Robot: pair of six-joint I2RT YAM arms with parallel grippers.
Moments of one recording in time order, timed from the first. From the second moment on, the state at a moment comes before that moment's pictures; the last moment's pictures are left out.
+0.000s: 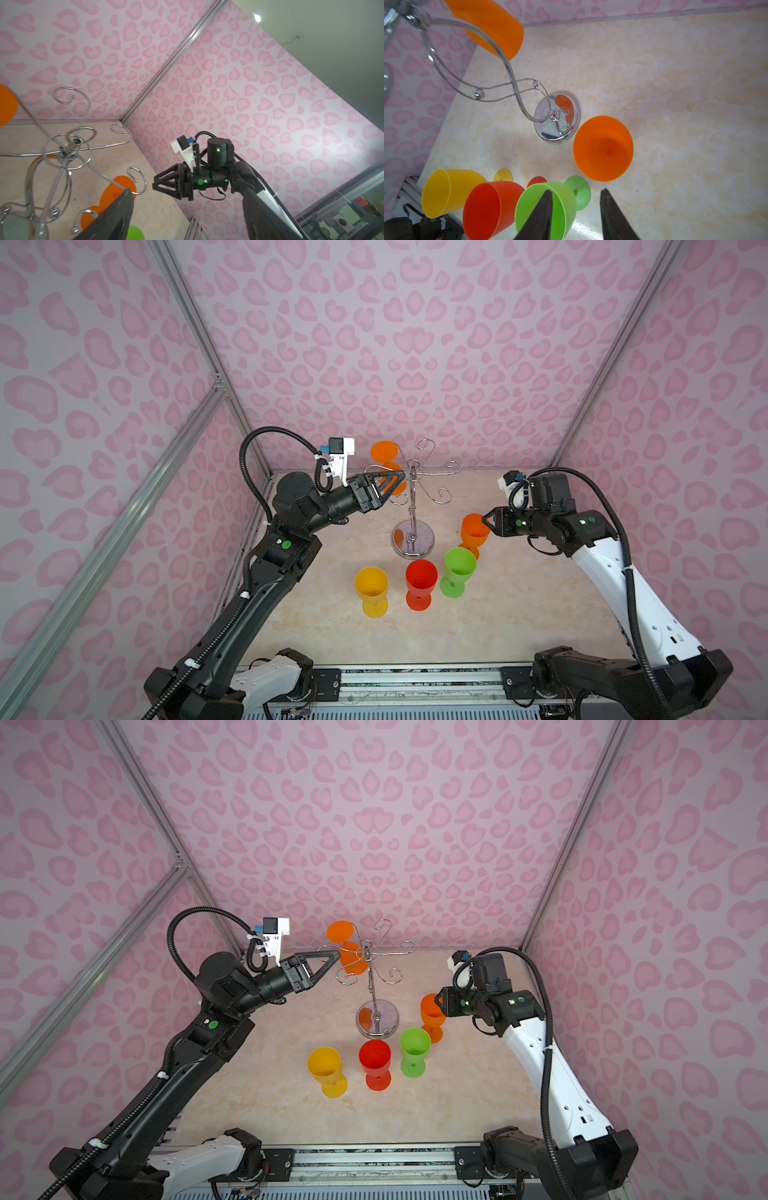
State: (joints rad) left arm -0.41 1.14 1.20 0.07 0.63 -0.89; right arm 0.20 1.19 1.28 -0.85 -0.32 0.21
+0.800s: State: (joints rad) left arm -0.12 1.32 1.26 -0.01 0.55 -0.88; right arm -0.12 0.94 1.11 -0.62 -0.59 0.38
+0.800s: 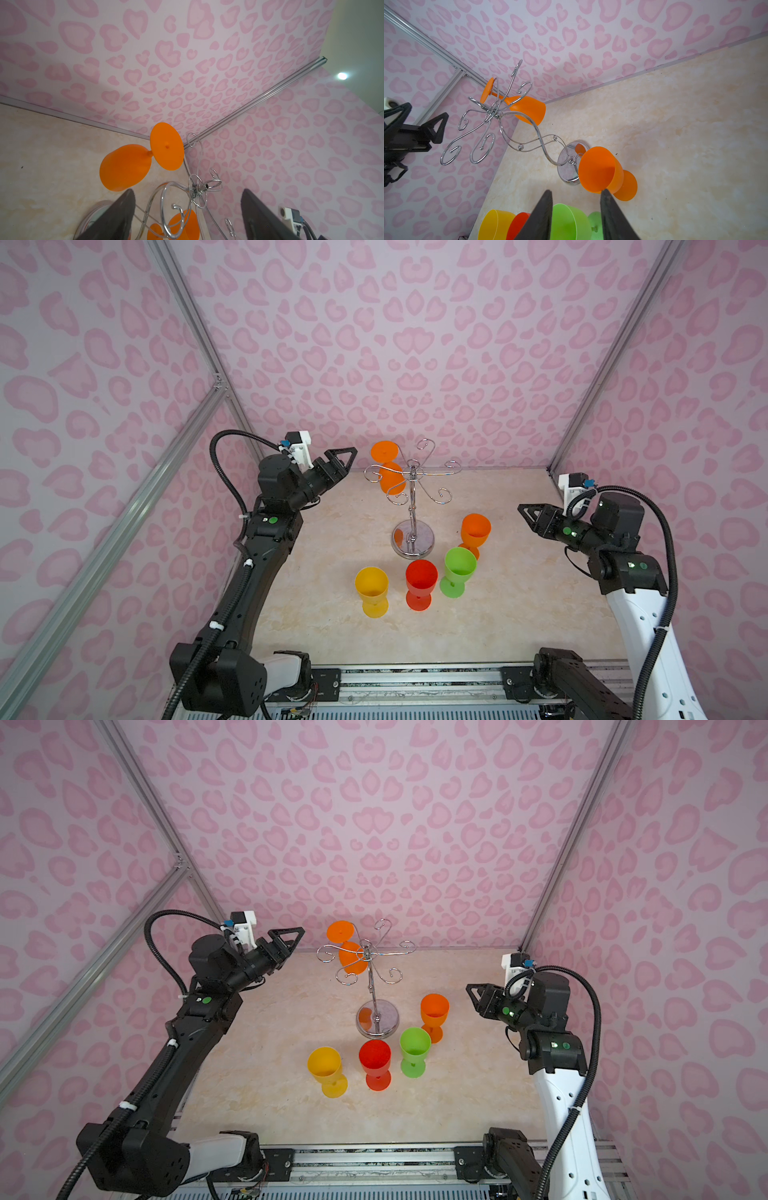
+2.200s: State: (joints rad) left arm -0.17 1.70 1.37 0.30 0.76 -1.08; right arm -0.17 0.93 1.03 -0.54 -0.68 0.44
